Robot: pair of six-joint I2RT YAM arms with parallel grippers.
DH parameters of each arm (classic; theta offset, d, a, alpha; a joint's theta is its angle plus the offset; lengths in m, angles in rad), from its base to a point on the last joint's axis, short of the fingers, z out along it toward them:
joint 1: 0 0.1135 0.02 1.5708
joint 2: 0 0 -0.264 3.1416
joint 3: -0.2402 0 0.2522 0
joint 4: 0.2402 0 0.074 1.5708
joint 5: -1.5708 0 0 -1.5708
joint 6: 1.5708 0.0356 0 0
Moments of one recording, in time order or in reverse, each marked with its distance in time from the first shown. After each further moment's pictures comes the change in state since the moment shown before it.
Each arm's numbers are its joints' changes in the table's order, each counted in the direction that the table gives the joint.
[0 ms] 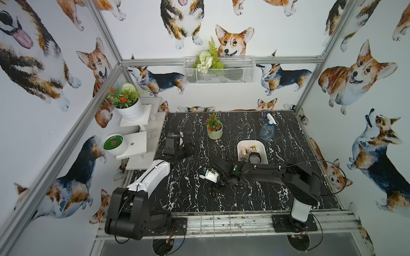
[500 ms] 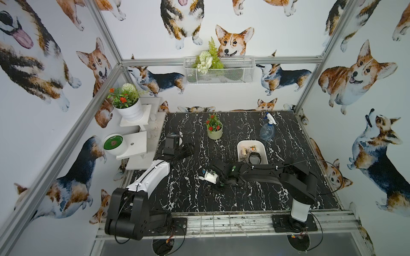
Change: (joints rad) left arm 0.006 0.001 0.000 0.000 -0.001 0.000; right arm 0.006 -0.012 -0.002 -0.005 -0.007 -0.006
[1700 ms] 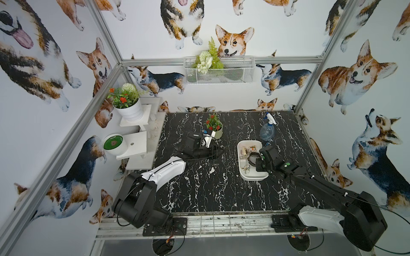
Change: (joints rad) left arm -0.313 -0.142 -0.075 -0.238 -0.313 0.128; right arm -0.518 0.674 0.442 0.088 -0.443 0.620
